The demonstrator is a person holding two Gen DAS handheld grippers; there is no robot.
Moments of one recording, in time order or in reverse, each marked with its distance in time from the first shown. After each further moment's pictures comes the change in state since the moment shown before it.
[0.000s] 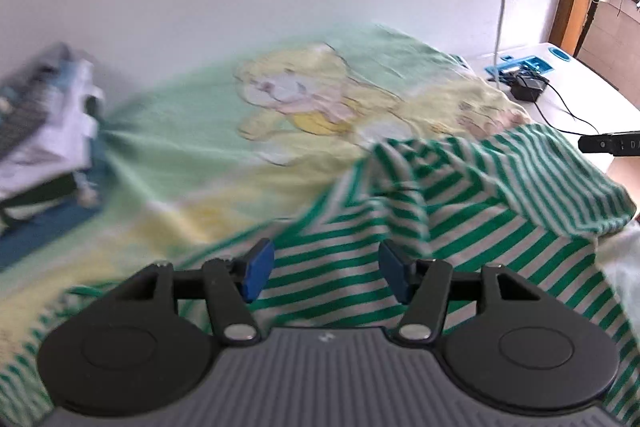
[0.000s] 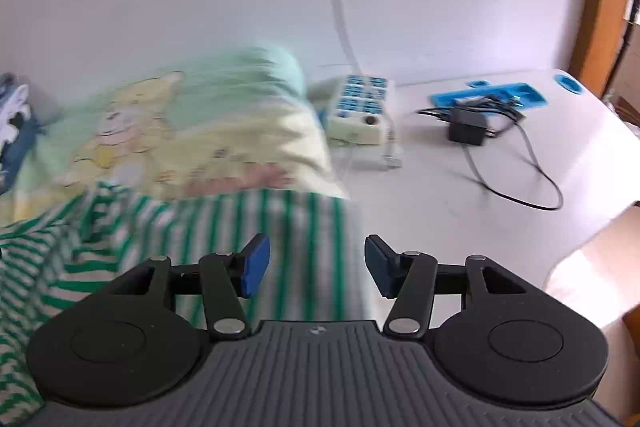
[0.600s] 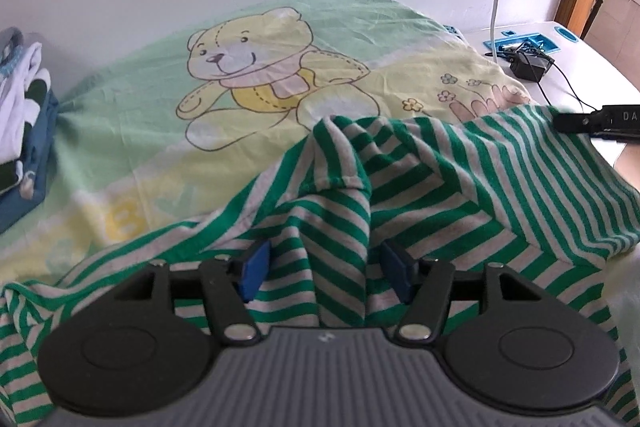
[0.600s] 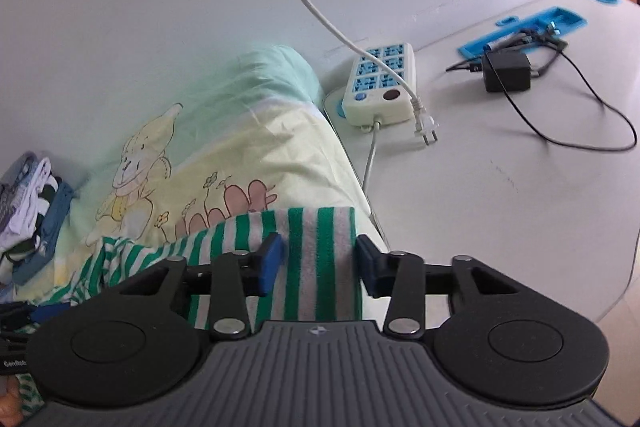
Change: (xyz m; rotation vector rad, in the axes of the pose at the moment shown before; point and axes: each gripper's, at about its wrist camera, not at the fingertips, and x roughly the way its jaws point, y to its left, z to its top) left arm 0.047 -0.040 0.010 -0.004 0.075 0.024; right arm 0.054 -0.034 0.002 0.192 0.000 0.242
